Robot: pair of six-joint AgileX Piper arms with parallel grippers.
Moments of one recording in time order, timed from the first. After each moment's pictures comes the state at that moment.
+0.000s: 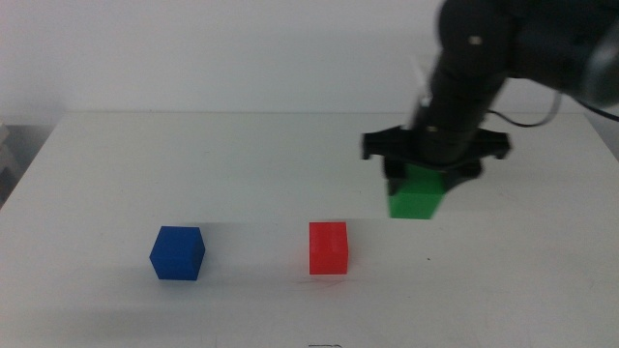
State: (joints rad) left arm 0.03 -0.01 0.03 0.02 0.18 0.03; right arm 0.57 1.81 -1.63 -0.10 1.22 0.57
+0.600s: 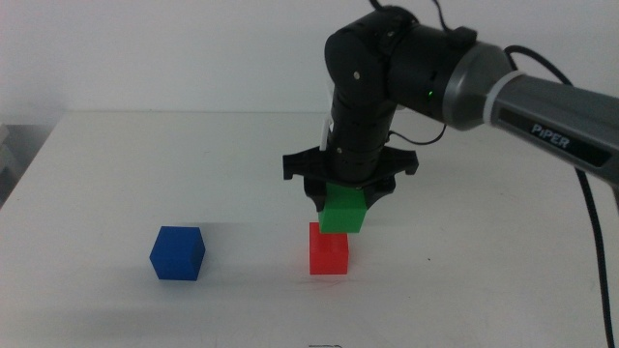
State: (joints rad) left arm 0.03 -0.01 0.03 0.02 0.18 0.03; right arm 0.70 2.06 -1.87 -0.08 1.23 0.63
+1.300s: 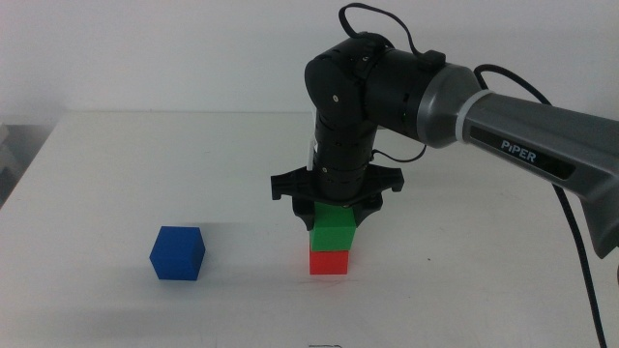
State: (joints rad) left arm 0.03 -0.01 0.03 0.02 0.18 0.03; right arm 0.73 2.10 -1.87 -0.07 1.23 0.64
